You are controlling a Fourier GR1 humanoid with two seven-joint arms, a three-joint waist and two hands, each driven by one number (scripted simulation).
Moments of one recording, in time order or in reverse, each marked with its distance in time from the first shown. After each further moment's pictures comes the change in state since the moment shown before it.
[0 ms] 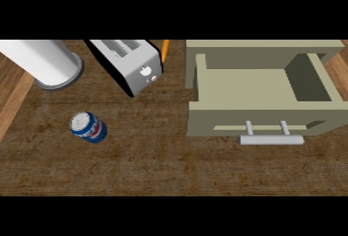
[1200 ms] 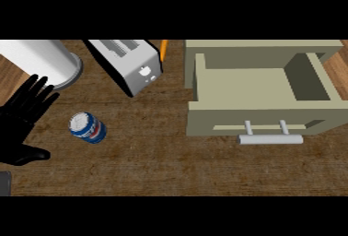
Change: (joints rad) left arm -0.182 -0.153 -0.158 0.314 -0.181 0.061 -0.069; right arm 0.073 0.036 -0.178 -0.034 -0.122 0.186 0.010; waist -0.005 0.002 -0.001
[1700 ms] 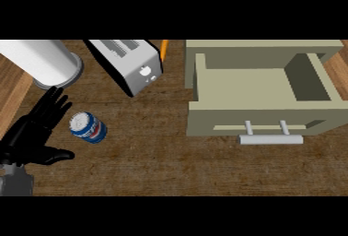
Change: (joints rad) left arm 0.021 -0.052 -0.037 0.151 -0.159 -0.013 -0.175; right arm 0.003 0.007 -0.080 -0.012 -0.047 0.054 0.037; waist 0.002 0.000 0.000
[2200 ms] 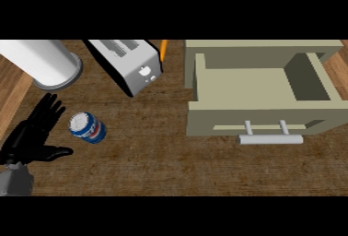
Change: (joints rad) left arm -0.057 0.049 0.056 0.311 -0.091 -0.046 -0.241; right arm -0.017 -0.002 -0.059 0.021 -0.035 0.052 0.022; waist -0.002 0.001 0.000
